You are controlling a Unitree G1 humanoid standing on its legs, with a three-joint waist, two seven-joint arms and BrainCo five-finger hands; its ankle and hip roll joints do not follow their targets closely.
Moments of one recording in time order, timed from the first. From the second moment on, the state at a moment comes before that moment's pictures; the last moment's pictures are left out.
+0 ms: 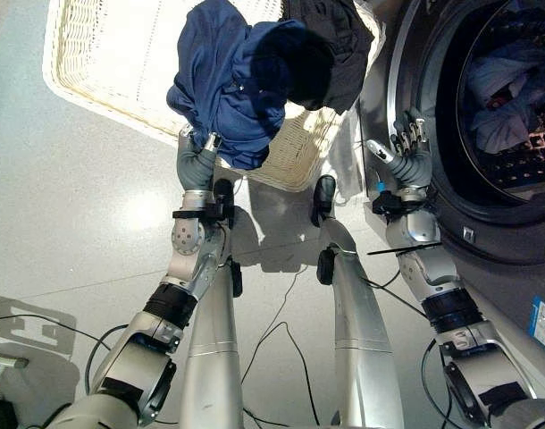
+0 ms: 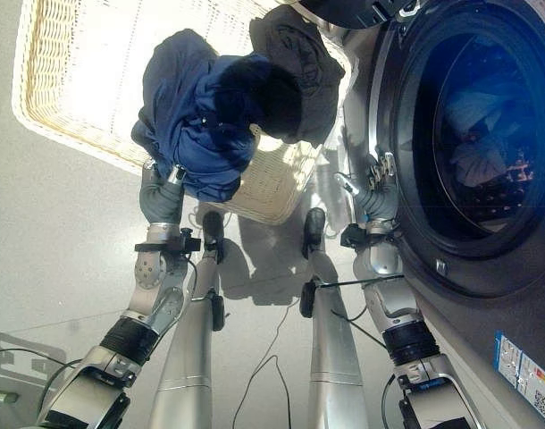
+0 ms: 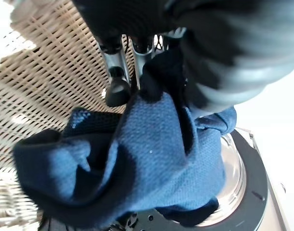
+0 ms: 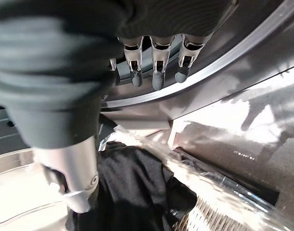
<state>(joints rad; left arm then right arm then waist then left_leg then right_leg) -0.62 0.36 -0.30 0.38 -0.49 -0.71 0.21 -0.56 -0.36 0.14 0.20 0.42 -0.23 -0.42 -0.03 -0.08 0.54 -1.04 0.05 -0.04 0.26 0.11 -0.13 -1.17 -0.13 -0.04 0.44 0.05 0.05</state>
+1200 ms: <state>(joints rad) -0.65 0.51 -0.43 0.11 -0.05 -0.63 0.37 -0.56 -0.38 0.32 0.01 1.38 0.20 0.36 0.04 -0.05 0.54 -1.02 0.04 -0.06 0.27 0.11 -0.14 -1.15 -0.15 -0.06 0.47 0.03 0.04</state>
